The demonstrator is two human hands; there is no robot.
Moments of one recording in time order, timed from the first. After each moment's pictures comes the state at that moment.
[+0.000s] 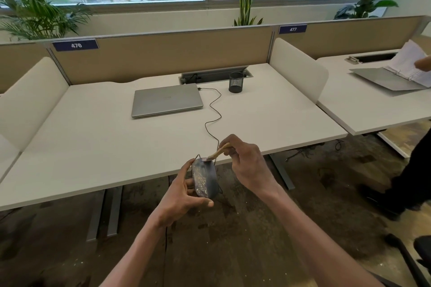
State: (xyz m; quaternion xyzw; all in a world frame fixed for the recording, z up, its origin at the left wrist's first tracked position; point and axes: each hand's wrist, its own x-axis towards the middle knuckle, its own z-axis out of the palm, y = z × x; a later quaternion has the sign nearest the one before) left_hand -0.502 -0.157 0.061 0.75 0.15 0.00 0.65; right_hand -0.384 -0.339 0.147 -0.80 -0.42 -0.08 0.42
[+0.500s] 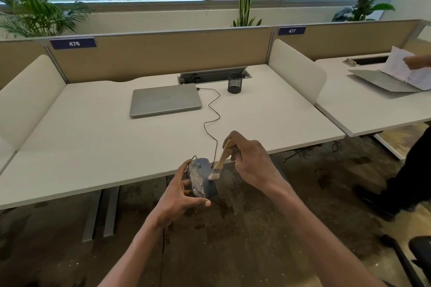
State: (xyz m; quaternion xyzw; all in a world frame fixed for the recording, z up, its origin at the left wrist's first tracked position) left_hand -0.502 -0.153 0.057 0.74 0.16 0.00 0.65; right_hand -0.385 -0.346 0.165 -0.84 -0.40 -0.05 0.37
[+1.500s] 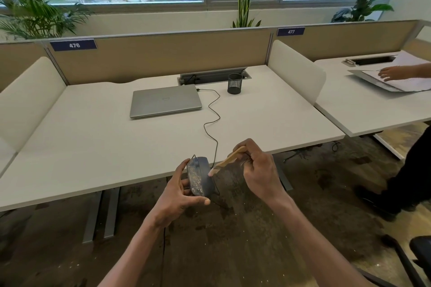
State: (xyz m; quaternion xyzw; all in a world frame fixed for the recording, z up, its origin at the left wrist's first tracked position) left_hand -0.503 -0.148 0.055 0.73 0.14 0.02 0.66; right_hand -0.390 -0.362 0.137 -0.80 -0.36 -0.09 0.46
